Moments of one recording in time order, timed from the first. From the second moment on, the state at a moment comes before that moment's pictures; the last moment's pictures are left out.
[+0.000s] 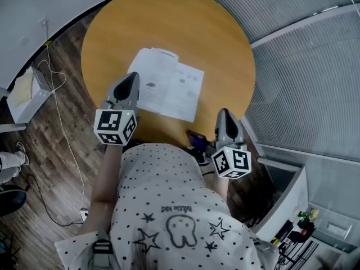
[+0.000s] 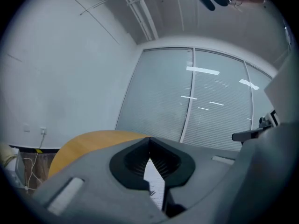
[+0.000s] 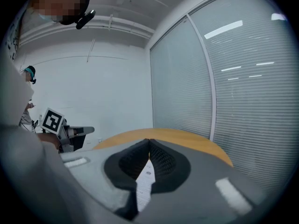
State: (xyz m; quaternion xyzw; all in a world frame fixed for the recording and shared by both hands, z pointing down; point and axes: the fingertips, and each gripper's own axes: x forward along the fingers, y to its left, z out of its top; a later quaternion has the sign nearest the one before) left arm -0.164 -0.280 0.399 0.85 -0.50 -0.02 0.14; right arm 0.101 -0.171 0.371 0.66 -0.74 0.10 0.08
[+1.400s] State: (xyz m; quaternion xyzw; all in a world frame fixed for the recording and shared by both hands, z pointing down) left arm -0.173 -0.207 0.320 0.87 -0.49 0.00 0.04; right arm 0.079 -0.155 0.356 0.64 -0.76 0.08 0.08
